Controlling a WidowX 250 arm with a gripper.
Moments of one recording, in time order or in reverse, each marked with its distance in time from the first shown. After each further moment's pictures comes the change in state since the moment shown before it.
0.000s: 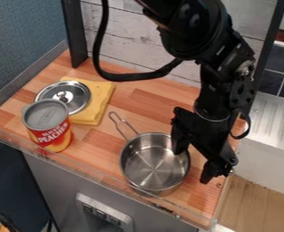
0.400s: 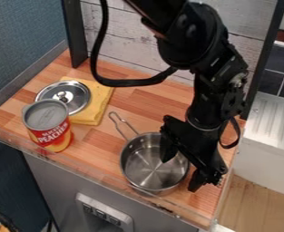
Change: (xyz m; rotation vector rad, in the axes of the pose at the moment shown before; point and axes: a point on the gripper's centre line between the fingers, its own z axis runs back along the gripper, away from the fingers) arm -0.016 0.003 -0.010 0.029 0.059 0.033
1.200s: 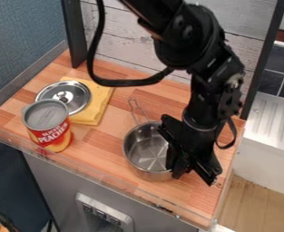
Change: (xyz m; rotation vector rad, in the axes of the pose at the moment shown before) arm 0.000 0.005 0.002 0.000 0.005 -0.041
